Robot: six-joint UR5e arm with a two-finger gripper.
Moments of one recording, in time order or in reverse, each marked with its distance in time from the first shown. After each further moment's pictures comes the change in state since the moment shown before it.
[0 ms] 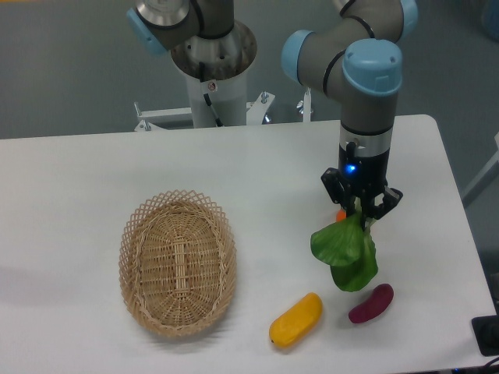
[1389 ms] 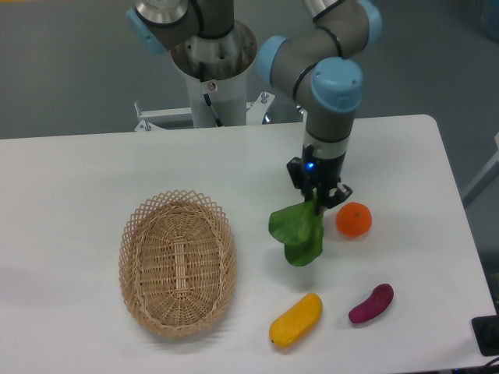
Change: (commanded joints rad) arm -0.051 0.000 -0.259 0.083 0.011 0.026
